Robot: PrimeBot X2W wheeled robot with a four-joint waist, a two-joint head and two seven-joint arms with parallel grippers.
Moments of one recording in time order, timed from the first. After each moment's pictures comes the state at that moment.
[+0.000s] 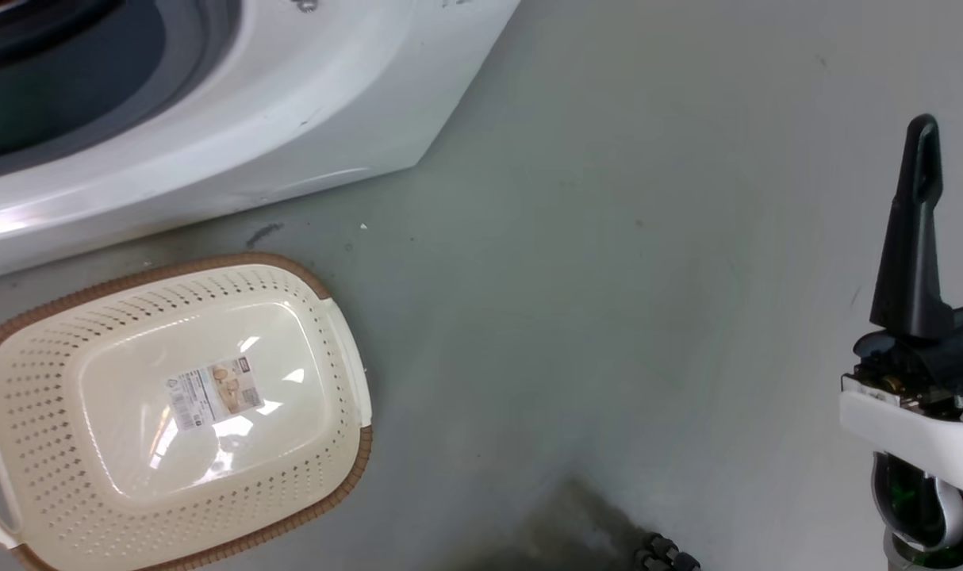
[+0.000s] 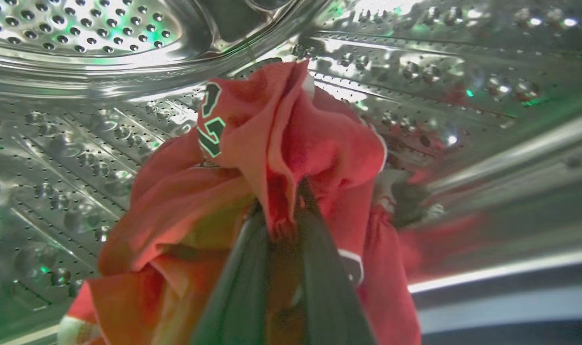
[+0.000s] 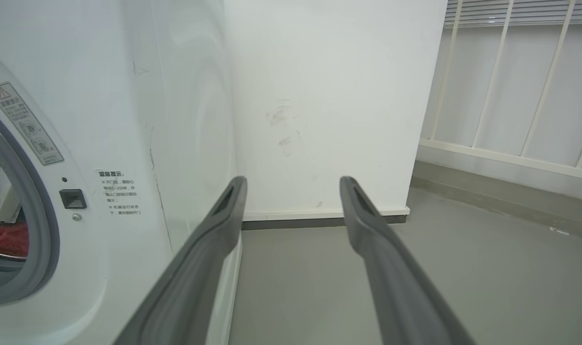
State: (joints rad) left arm -1.40 0.62 -0.49 0.89 -0.46 -0.13 0.41; right arm -0.23 -0.05 0.01 -0.39 0.24 0.13 -0.26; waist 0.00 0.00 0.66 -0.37
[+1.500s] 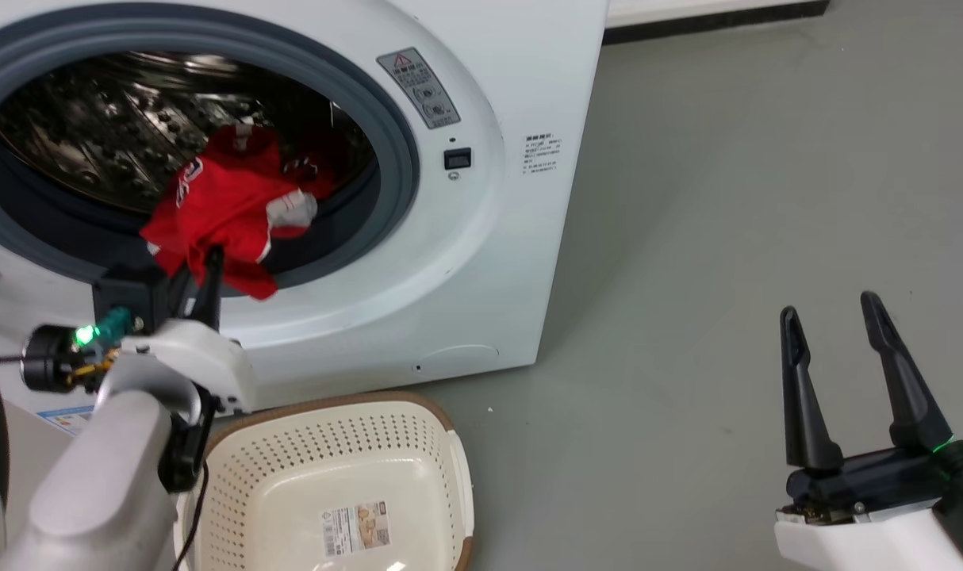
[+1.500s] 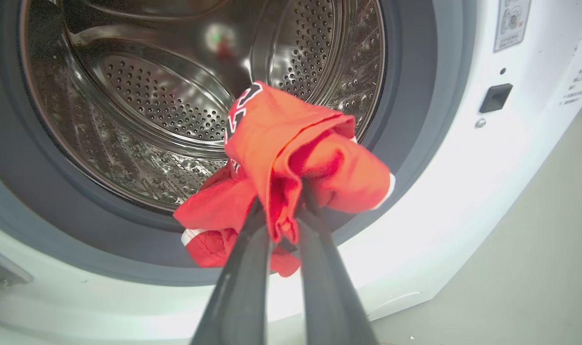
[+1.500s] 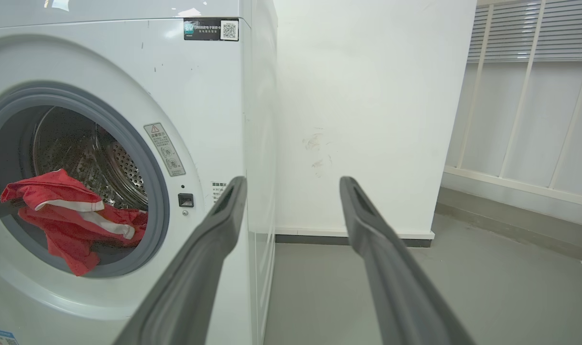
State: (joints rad) left arm -0.57 0.49 -0.48 0.56 -0.57 0.08 -0.25; right arm 0.05 -0.05 0.04 -0.29 0.06 0.13 -0.26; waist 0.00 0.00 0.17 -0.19
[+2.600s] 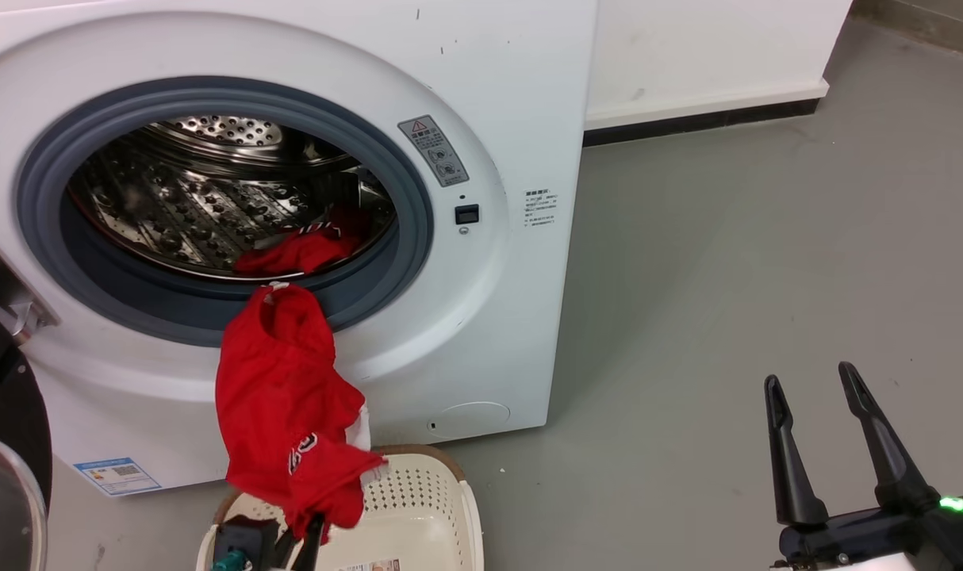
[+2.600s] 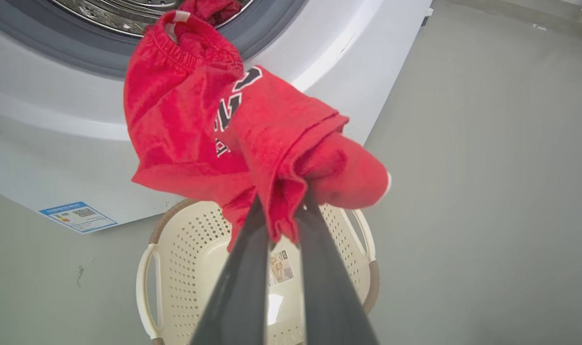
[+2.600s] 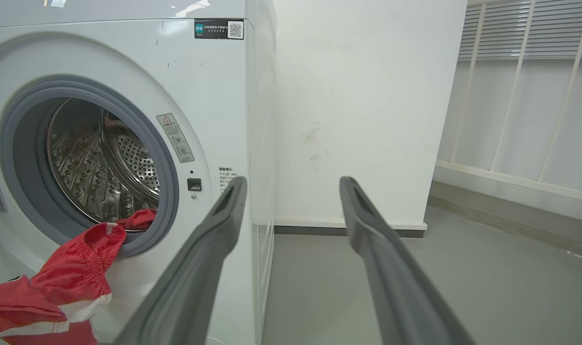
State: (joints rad) left arm -0.11 0.41 -0.60 0.46 -0.61 0.13 -0.25; right arm 0.16 -0.05 0.03 -0.23 0.03 0.13 -0.26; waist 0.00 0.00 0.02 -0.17
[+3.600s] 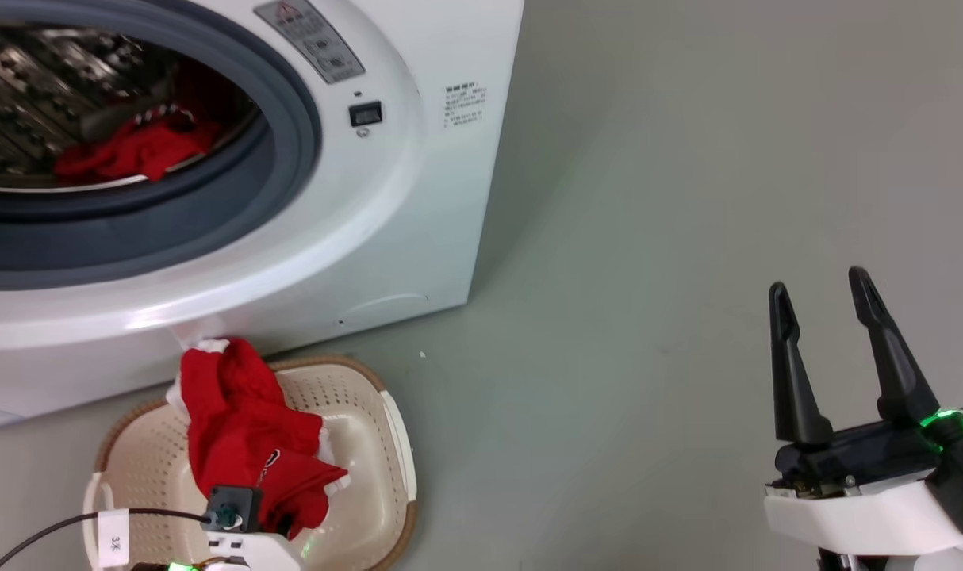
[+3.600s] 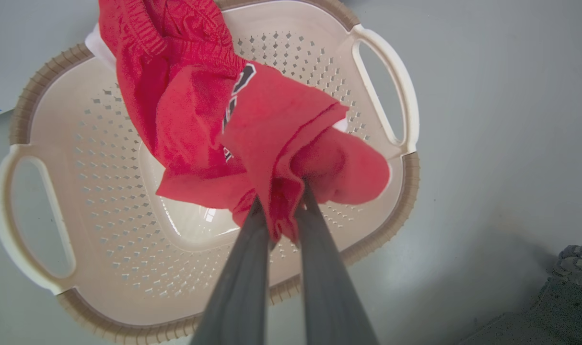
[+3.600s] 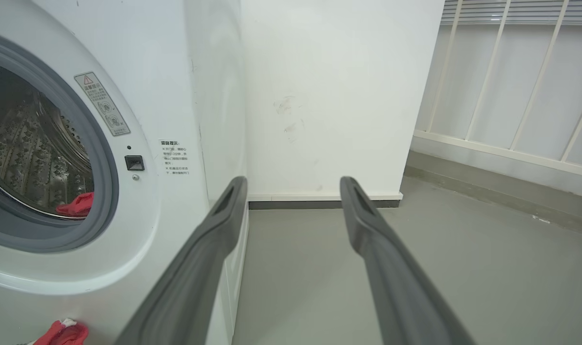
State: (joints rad) left arm -0.39 0.26 -0.61 1.12 -0.61 -0.03 -0.26; right arm 0.00 -0.05 0.06 -0.25 0.08 0.13 -0.26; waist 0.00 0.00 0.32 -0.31
